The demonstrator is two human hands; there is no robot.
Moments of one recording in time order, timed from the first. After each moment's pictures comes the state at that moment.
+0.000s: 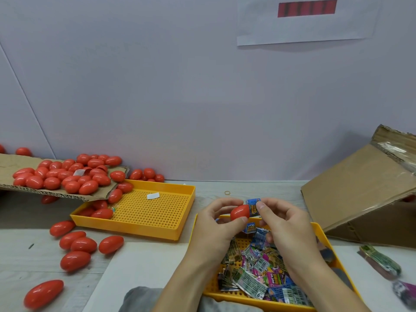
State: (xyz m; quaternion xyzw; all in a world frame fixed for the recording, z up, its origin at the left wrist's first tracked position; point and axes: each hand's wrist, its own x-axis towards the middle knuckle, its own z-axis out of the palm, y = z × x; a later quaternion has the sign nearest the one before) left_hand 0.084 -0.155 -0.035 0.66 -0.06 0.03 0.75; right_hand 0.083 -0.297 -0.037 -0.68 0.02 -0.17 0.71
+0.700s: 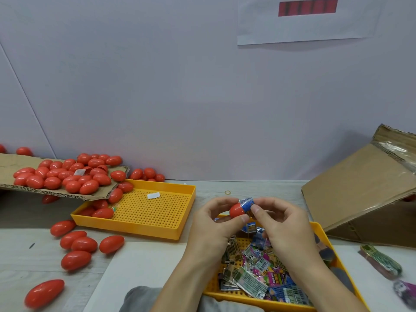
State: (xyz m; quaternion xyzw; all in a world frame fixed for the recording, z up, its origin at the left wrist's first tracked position) left_hand 0.088 -0.153 -0.040 0.64 -0.04 0.03 0.77; right_hand 0.077 -0.295 -0.032 -0.73 -0.04 -0.18 0.66
